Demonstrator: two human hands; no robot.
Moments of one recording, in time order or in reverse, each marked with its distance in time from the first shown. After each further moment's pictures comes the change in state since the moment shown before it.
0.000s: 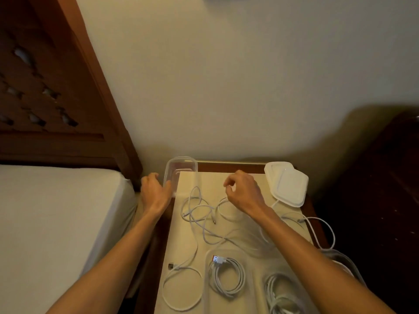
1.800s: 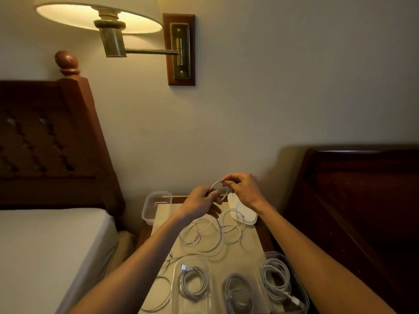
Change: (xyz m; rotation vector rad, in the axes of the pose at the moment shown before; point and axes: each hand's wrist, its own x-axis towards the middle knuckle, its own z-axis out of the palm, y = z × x) left_hand -0.177 0.213 -0.078 -0.509 -0.767 0.320; right_hand -0.051 0.000 -0.173 0.365 0.146 -0.072
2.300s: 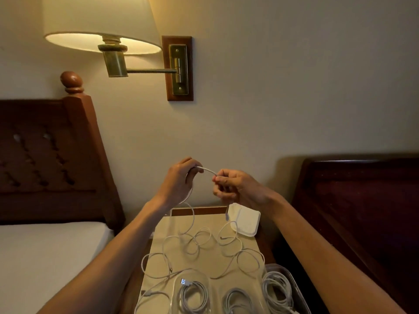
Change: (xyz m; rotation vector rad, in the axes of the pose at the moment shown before) left_hand 0.010 0.045 -0.065 0.634 0.407 0.804; right_hand -0.022 -0.103 -0.050 0.657 -0.607 0.127
